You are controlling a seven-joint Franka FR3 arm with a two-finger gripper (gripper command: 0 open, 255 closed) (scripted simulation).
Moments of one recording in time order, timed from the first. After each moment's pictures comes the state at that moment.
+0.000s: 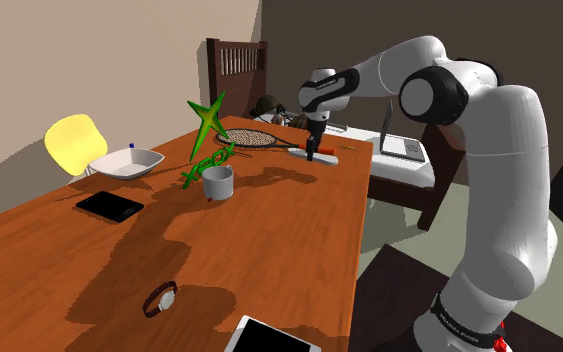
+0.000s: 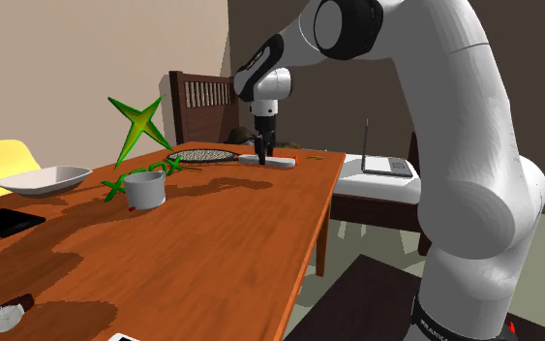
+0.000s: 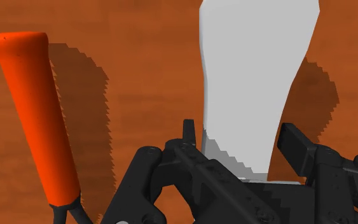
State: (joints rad) arm -0.16 0.45 -0.25 -1.57 0.09 2.01 -0.76
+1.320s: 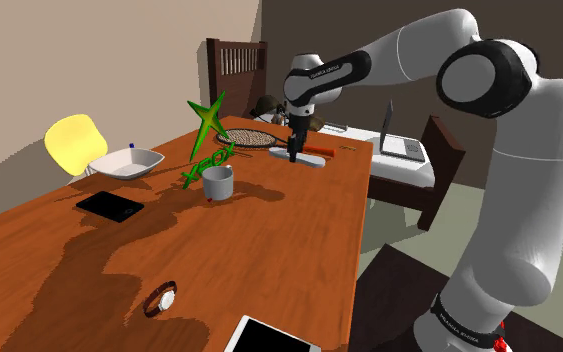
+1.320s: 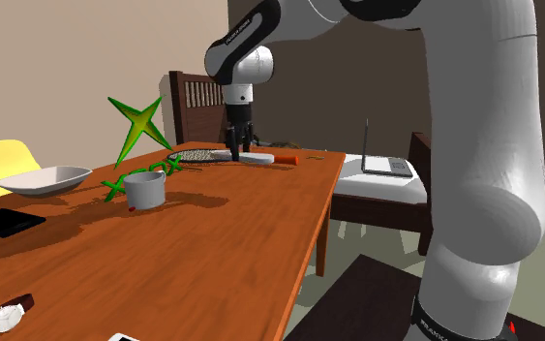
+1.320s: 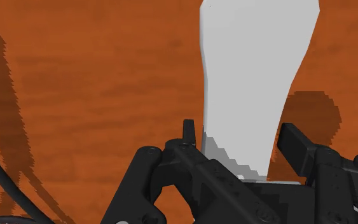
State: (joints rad) arm 0.01 0.23 -0.19 -1.76 0.02 1.99 -0.52
